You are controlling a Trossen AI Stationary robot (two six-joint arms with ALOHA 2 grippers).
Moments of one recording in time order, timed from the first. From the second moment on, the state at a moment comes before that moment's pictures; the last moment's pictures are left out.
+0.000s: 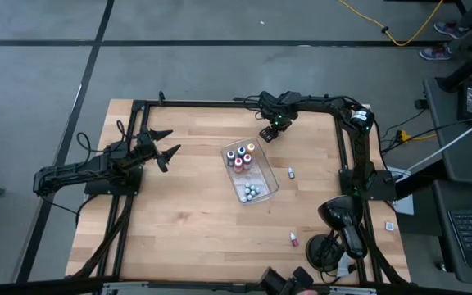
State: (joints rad) left arm 0.23 0.02 0.03 0.00 -0.35 -0.06; right arm -0.63 2.05 1.38 -0.83 0.01 0.18
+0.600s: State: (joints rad) left arm 0.23 0.02 0.03 0.00 -0.35 -0.06; right arm -0.61 2.02 1.38 -0.88 0.01 0.20
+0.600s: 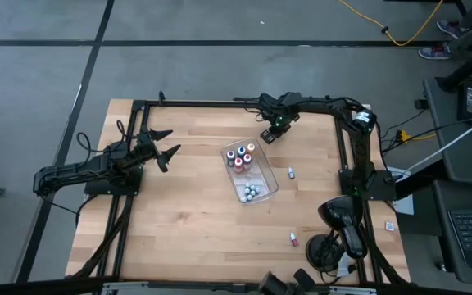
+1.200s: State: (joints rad) left arm 0.23 0.02 0.03 0.00 -0.35 -0.06; right arm -0.47 1.61 1.58 -0.94 -0.02 0.25
